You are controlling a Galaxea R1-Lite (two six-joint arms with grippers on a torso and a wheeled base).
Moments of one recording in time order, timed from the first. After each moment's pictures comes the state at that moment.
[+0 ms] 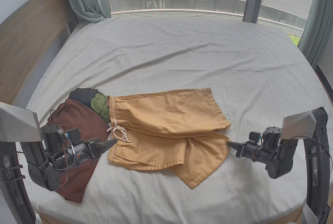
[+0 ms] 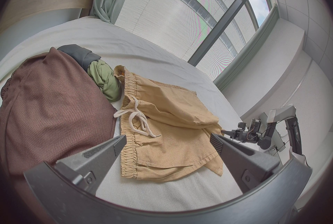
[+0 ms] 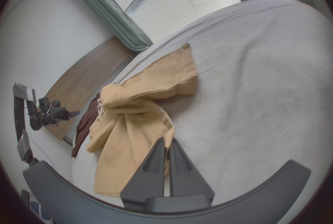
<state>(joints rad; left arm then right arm) -0.08 2.20 -0.32 -1.55 -0.50 -0.31 0.09 2.57 -0.68 -1.54 0.53 0.31</state>
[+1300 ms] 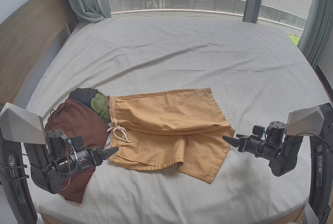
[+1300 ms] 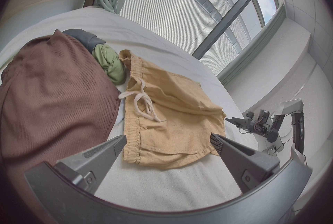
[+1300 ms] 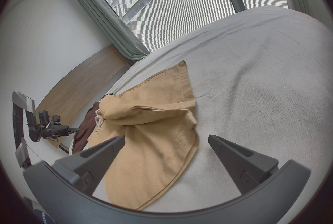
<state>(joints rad) -0.08 2.27 -0.29 -1.55 -0.50 -0.31 0.13 2.45 -0.59 -1.54 0.49 0.31</state>
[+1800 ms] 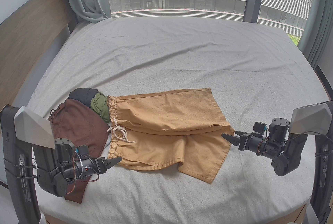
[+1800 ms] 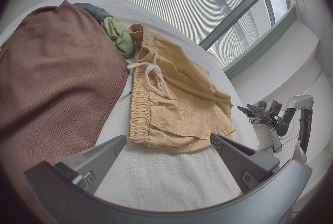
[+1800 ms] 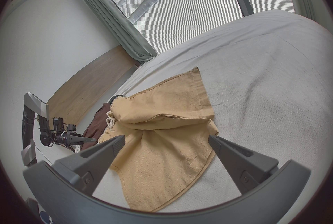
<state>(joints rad) -0.08 2.40 -0.31 -1.55 -0.50 -0.32 0.14 2.39 -0.56 -1.54 0.50 0.31</state>
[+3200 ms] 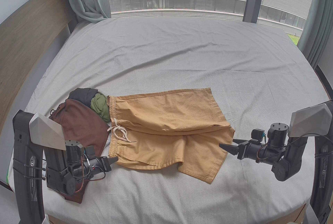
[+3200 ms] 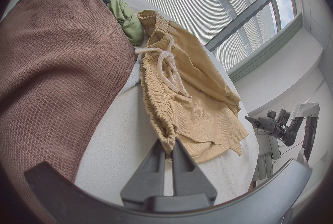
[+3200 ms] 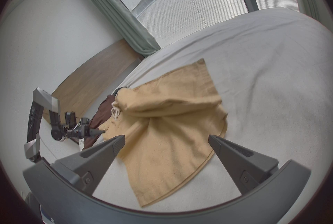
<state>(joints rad) -0.09 2.52 -0.45 -1.55 -0.48 -0.38 0.19 2.39 -0.46 -1.54 0.53 0.26</state>
